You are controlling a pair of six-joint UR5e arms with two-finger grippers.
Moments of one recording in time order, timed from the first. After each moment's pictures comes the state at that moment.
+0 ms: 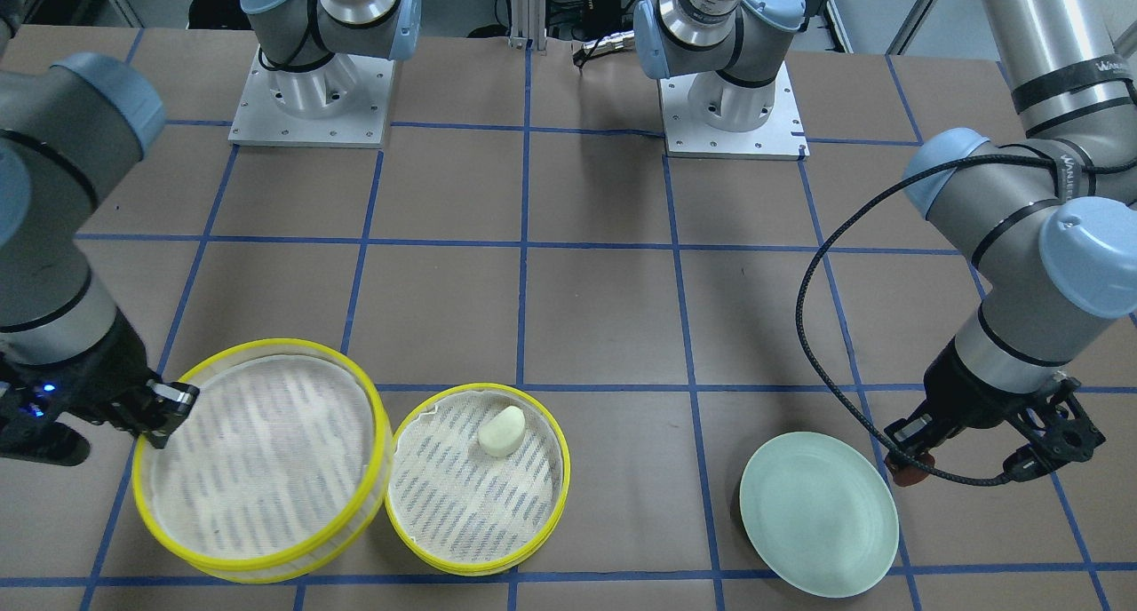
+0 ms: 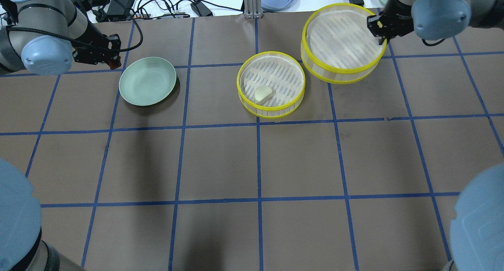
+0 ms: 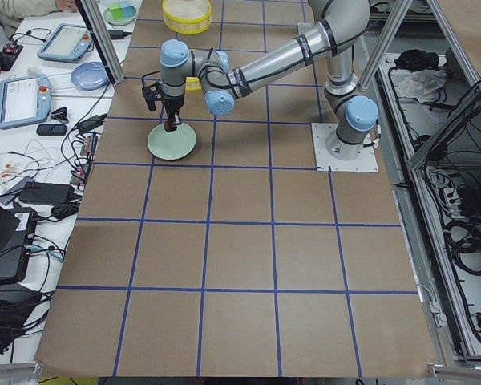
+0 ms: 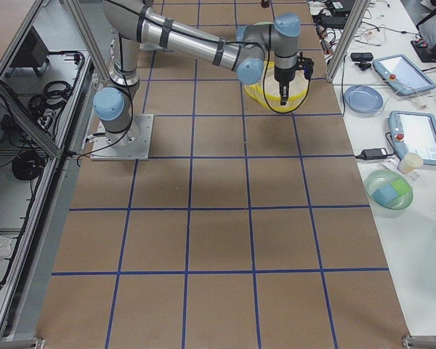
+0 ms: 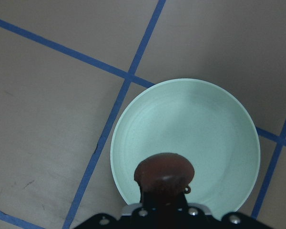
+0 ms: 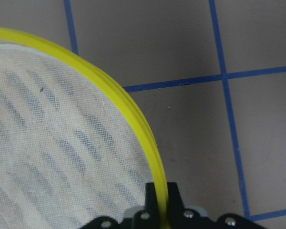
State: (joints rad) left arm -1.31 -1.96 -1.56 -0.98 1.54 -0.15; right arm 1.48 -1.22 1.48 -2.02 -1.63 0.04
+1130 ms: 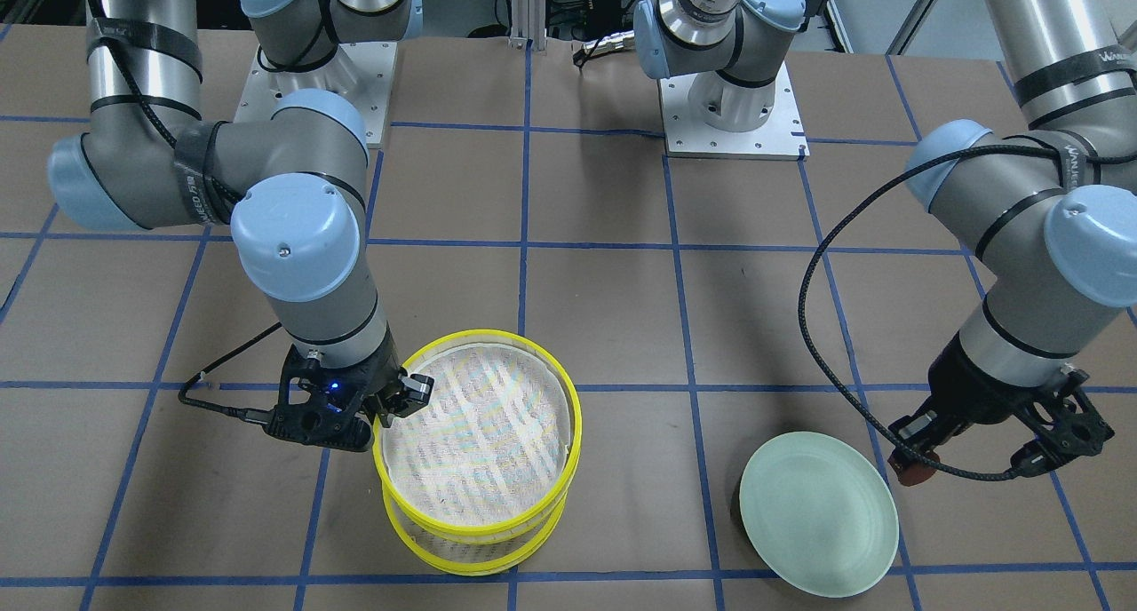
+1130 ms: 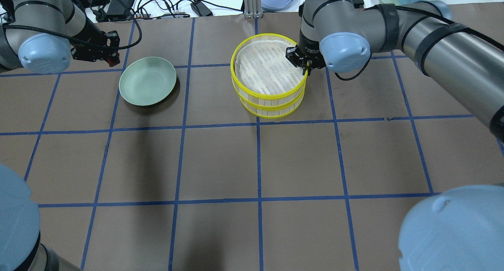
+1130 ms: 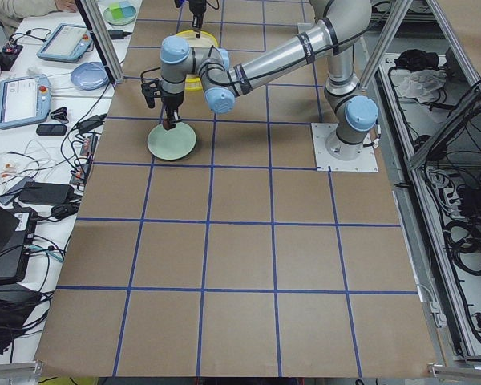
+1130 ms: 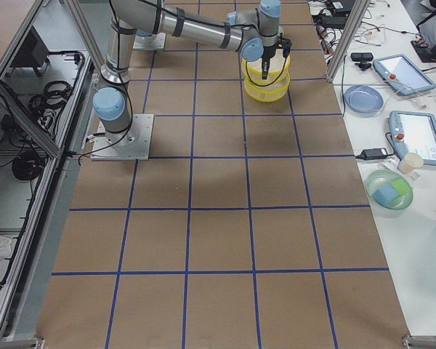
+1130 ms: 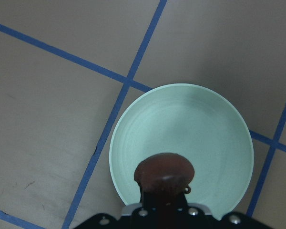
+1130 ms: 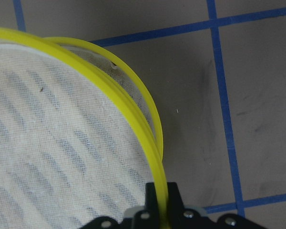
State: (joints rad) left arm -1.31 -1.95 -1.56 -0.98 1.53 -0.16; right arm 1.72 -1.13 1.51 -2.04 -1.59 0.31
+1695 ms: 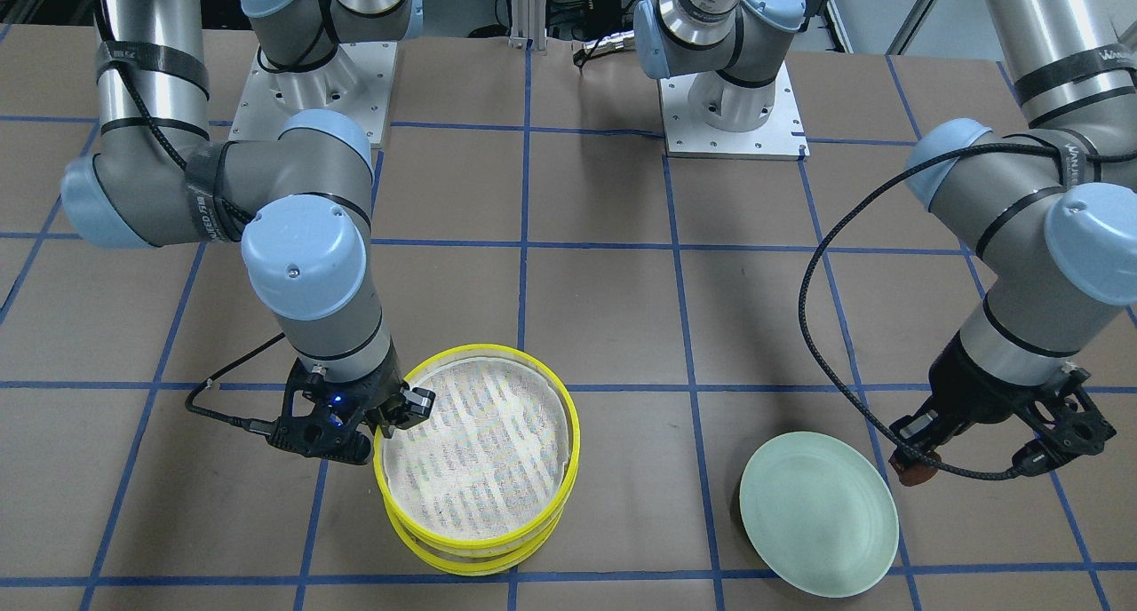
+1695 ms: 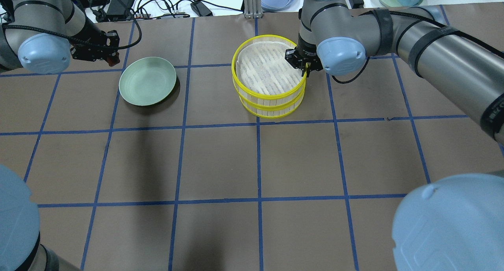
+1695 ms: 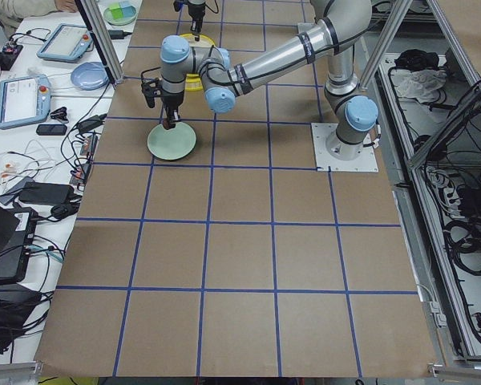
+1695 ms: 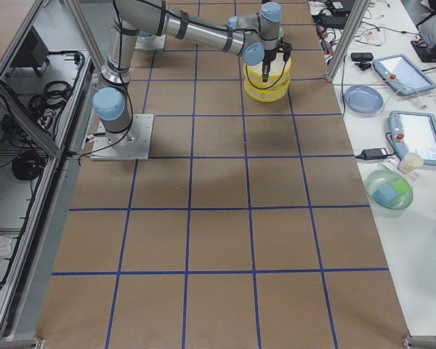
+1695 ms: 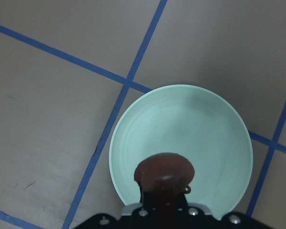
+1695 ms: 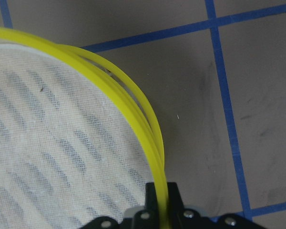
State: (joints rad) left arm -1.31 -1.95 -1.56 -0.97 1.53 -0.16; right arm 1.72 -1.11 1.52 -2.08 -1.59 0.34
